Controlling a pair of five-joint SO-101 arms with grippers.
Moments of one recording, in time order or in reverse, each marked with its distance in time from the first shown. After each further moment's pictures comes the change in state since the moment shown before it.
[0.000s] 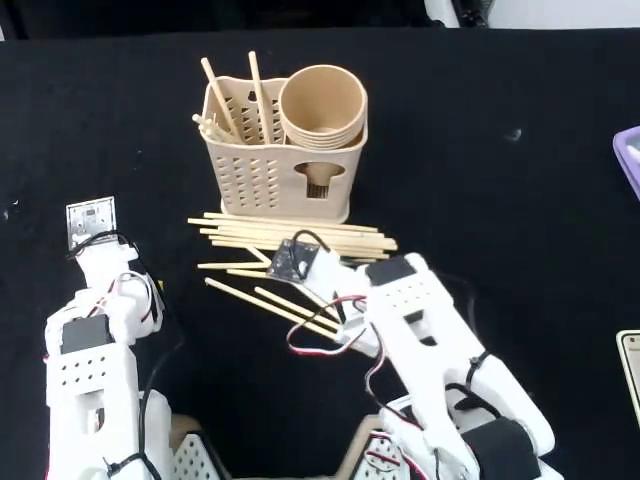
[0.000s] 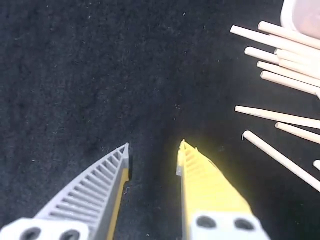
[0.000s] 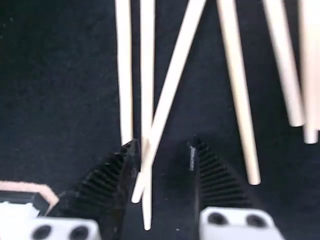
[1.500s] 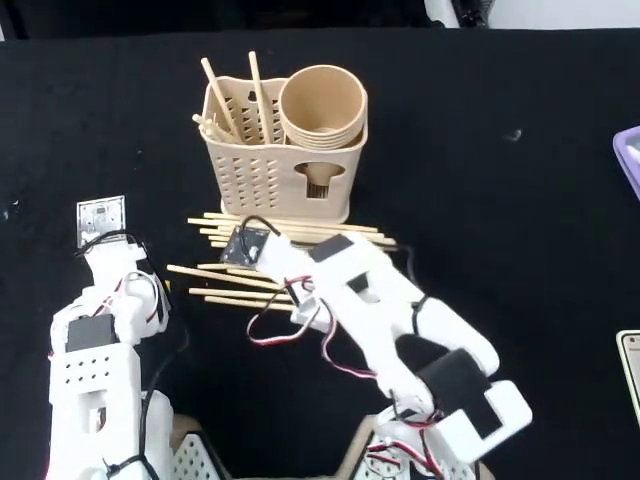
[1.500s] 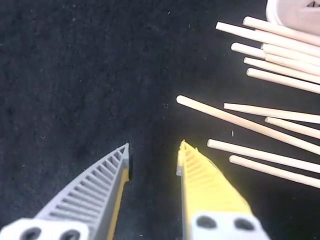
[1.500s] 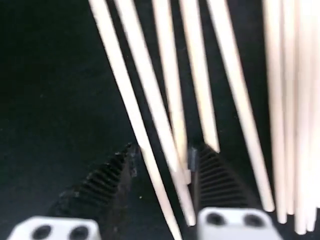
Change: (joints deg) left arm 2.5 0.0 0.0 0.0 0.0; right arm -10.5 23.5 -14.8 -8.8 -6.7
